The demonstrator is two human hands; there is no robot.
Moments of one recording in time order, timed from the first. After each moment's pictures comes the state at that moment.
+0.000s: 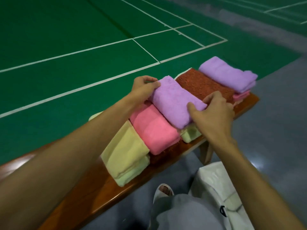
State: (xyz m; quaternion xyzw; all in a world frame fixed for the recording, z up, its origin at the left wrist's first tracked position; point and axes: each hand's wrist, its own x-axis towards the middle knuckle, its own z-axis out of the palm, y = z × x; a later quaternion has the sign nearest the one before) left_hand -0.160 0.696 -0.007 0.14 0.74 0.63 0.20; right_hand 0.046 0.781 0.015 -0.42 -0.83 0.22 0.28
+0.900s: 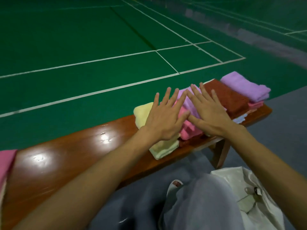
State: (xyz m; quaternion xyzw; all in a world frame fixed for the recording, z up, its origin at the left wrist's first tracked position) left_hand -0.043 0.555 0.033 0.46 0.88 0.12 -0.04; right_hand 0.038 0.735 0.043 -0.03 -1.00 0.03 0.06
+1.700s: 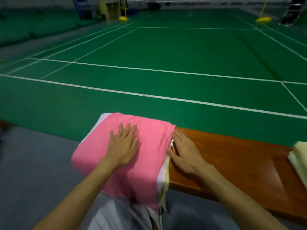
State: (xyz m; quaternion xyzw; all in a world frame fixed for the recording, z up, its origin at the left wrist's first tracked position) left_hand -0.018 -0.038 -0.036 -0.04 1.00 0.07 0.03; right_hand -0.054 0.231 -0.045 0.25 -0.95 0.19 -0.04
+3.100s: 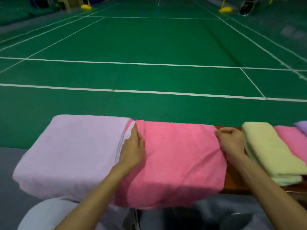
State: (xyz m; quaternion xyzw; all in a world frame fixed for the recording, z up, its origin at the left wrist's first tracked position) left_hand -0.041 0.134 -0.055 -0.03 0.93 0.37 -0.08; right_hand -0.080 0.465 -0.049 -0.27 -0.78 0.54 0.13
